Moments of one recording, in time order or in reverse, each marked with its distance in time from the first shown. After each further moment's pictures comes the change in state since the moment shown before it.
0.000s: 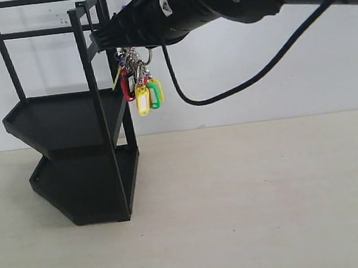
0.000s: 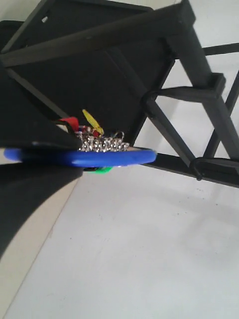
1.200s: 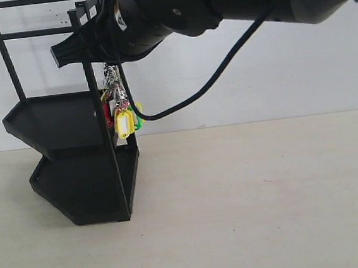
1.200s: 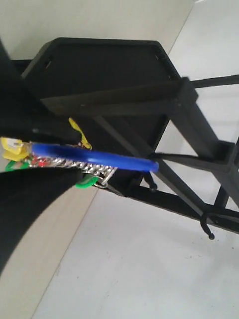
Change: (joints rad) left arm 0.000 0.000 0.000 0.000 0.000 0.000; right arm 0.078 0.103 -0.125 0.060 0.089 0.004
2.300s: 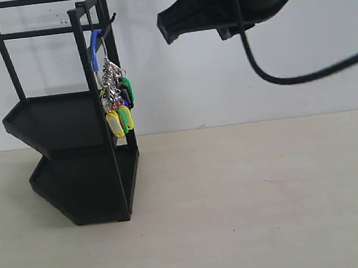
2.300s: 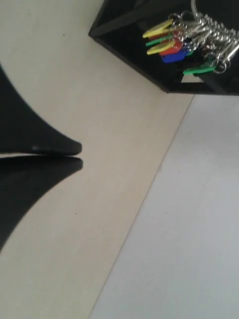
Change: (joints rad) left arm 0.000 0.000 0.000 0.000 0.000 0.000; right arm 0.002 -0.365 0.183 0.040 0.475 -0.147
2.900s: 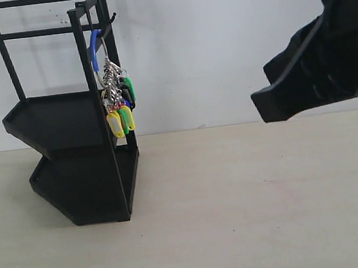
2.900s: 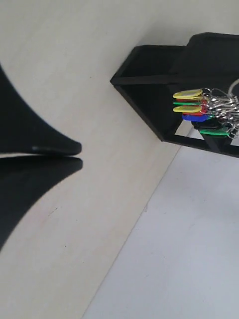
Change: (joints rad) left arm 0.000 0.000 0.000 0.000 0.000 0.000; right arm 0.000 -0.438 0.551 0.059 -0.349 -0.062
